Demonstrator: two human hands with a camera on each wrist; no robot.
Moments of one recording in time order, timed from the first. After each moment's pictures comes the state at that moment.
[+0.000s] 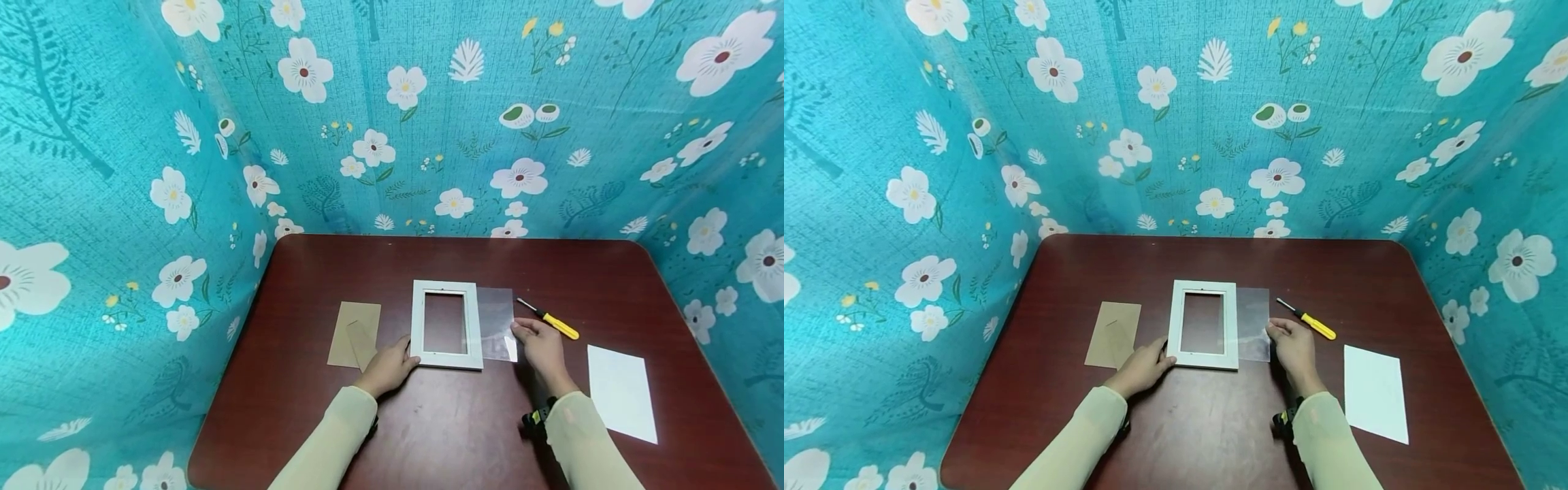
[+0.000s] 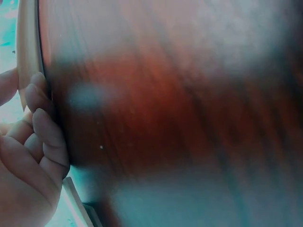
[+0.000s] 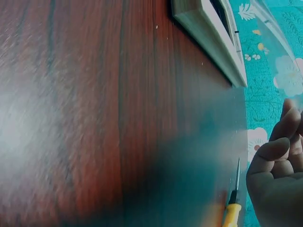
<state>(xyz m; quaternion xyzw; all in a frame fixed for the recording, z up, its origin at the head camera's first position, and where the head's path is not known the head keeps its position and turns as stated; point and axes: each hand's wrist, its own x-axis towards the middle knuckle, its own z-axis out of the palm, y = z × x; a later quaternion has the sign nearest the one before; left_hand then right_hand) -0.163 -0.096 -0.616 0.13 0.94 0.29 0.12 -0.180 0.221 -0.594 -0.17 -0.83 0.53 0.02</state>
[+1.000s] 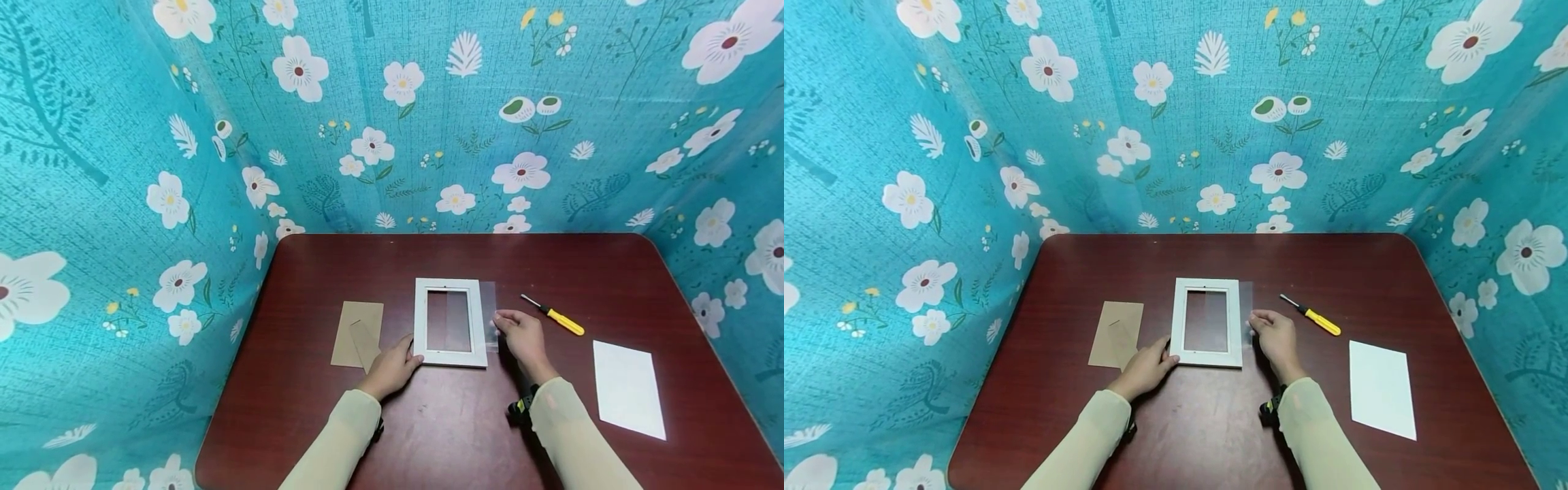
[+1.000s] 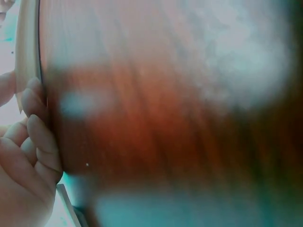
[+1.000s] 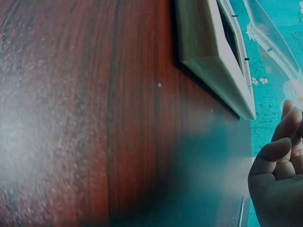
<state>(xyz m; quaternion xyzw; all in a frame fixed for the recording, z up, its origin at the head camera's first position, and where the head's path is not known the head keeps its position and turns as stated) -0.160 -0.094 -0.614 0.11 0.94 0.30 0.11 -0.198 0.188 -0.601 -0.16 -0.78 0.61 -0.01</state>
